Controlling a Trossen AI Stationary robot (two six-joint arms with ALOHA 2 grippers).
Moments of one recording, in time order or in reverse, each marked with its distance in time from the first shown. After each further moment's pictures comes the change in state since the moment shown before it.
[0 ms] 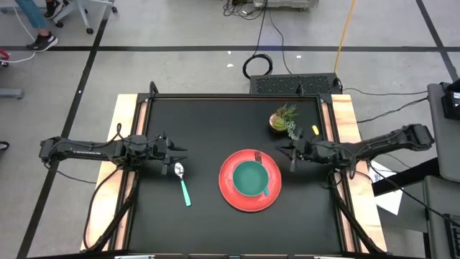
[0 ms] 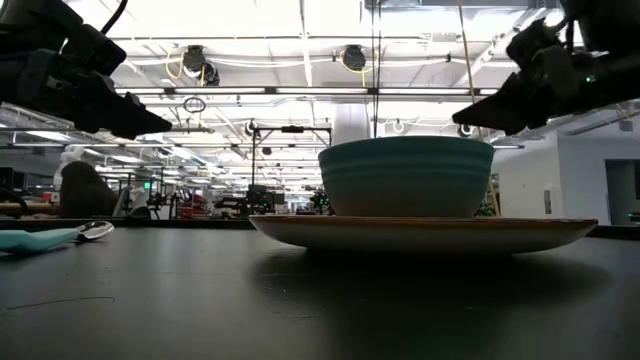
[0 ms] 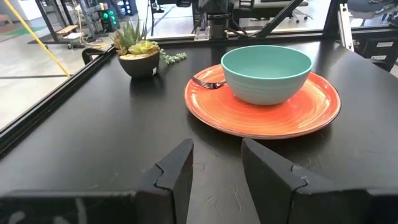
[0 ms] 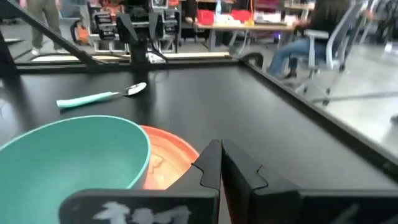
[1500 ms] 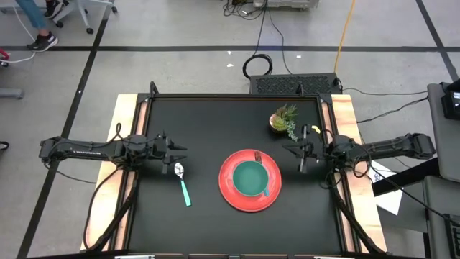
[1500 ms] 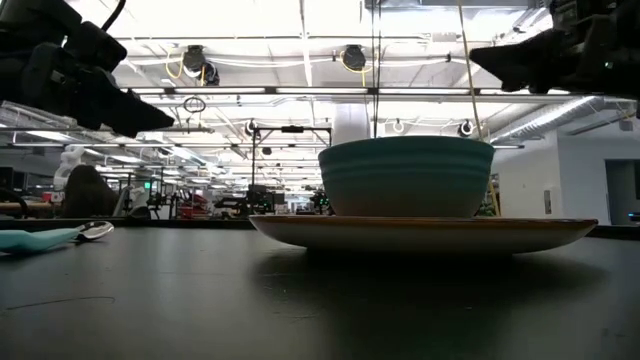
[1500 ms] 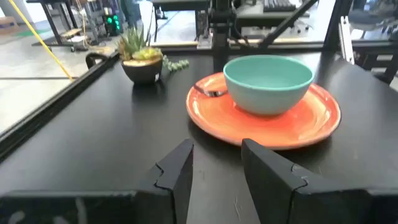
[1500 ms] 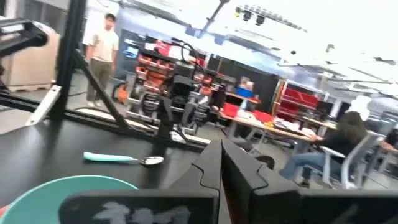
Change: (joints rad) left arm 0.000 0.000 0.000 0.033 -0.008 -0.026; right arm -0.109 -0.195 -0.083 0.282 -0.323 -0.336
